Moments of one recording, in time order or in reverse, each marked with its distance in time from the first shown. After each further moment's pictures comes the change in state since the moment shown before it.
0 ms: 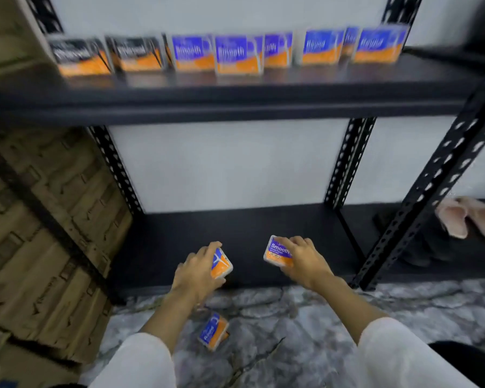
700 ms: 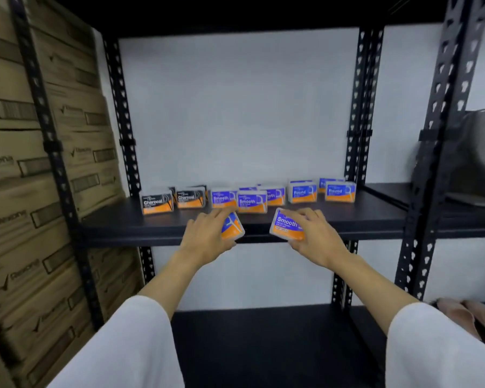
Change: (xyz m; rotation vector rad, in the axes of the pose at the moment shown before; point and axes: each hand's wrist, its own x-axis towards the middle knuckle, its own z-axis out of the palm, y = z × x) left_hand -0.013 0.089 -0.293 0.127 0.568 0.299; right_hand -0.017 -0.110 -0.280 -0.091 0.559 -0.311
